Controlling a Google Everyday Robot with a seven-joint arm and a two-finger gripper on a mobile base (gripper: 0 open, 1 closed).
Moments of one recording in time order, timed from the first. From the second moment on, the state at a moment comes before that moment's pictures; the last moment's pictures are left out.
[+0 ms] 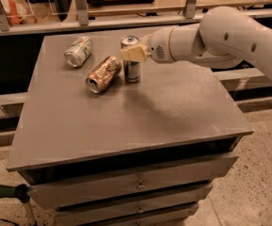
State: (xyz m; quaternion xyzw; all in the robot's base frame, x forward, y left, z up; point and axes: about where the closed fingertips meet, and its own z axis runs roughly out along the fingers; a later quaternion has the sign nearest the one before) arm 0.666 -0.011 0.916 -0.38 0.74 0.25 0.50
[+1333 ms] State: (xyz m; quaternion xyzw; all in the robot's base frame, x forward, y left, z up) arm 0.656 -0.010 0.903 -0.37 0.75 0.27 0.49
